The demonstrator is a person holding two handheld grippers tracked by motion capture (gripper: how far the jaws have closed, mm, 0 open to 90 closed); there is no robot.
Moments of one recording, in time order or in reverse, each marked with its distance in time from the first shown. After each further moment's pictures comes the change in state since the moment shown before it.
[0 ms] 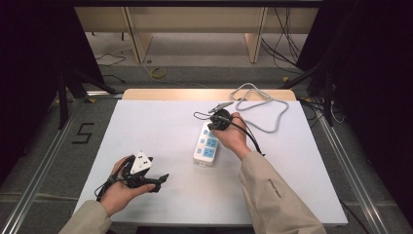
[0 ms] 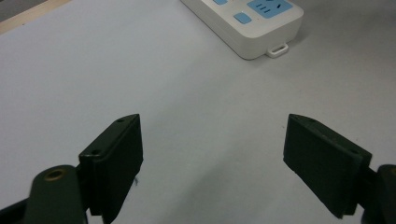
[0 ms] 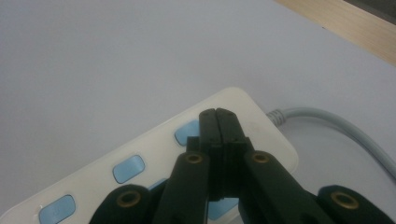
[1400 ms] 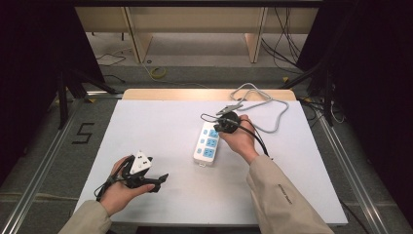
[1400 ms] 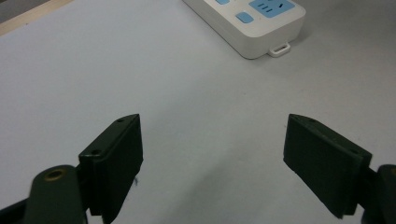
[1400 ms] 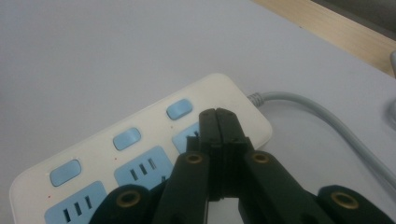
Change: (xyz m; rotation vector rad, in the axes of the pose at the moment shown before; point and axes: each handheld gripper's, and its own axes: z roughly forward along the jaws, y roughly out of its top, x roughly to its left) left arm 0.000 0.000 -0.001 0.000 0.007 -0.001; right arm -0.005 -0.015 -0.024 -0.033 -0.019 0.001
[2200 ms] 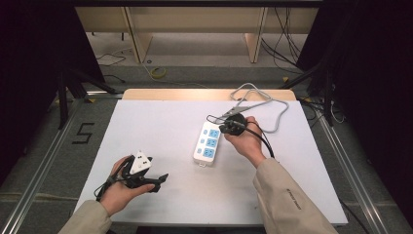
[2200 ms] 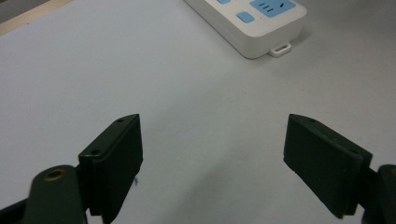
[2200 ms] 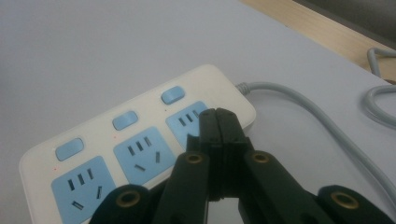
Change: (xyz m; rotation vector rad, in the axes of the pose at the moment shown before) left arm 0.000 0.000 0.000 0.002 0.002 0.000; right arm -0.004 -0.010 -0.020 -0.023 -0.017 -0.008
